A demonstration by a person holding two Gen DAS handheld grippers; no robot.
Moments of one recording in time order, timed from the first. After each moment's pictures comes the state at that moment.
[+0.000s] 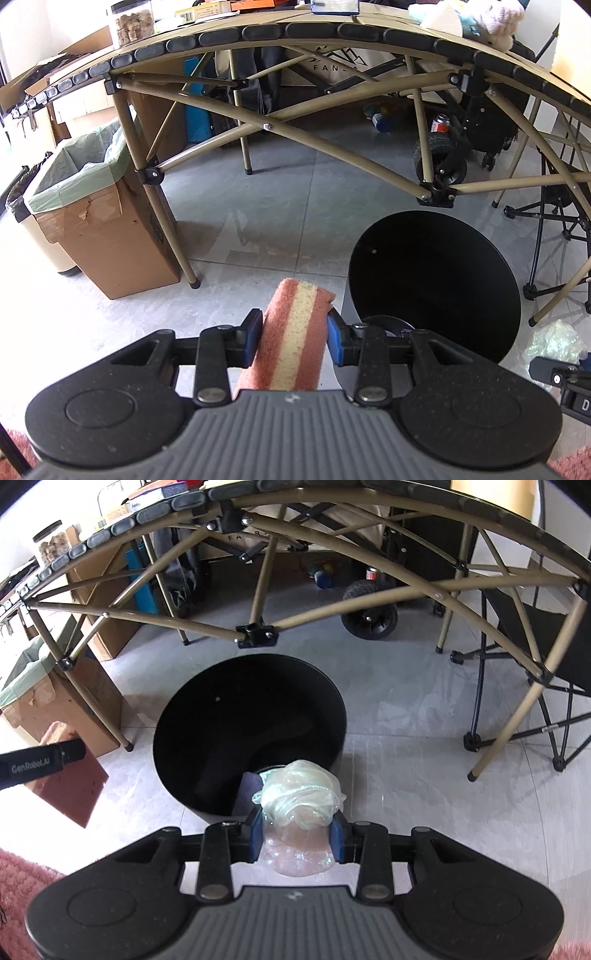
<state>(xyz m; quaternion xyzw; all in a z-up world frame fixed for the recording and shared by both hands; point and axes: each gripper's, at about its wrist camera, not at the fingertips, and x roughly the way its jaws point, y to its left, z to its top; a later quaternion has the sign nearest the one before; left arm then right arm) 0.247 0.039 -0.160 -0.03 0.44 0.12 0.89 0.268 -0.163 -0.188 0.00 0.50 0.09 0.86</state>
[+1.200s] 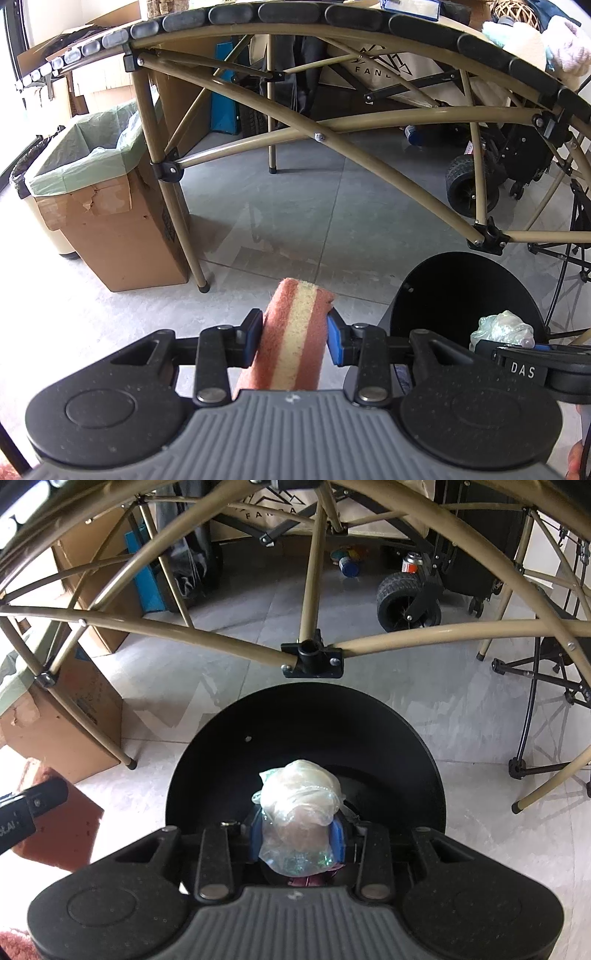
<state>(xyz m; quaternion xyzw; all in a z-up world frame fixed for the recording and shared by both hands) 0.291 0.085 -0.172 -0.08 0.44 0.15 0.88 0.368 -0.089 -0.223 0.00 0.53 0.10 0.84</state>
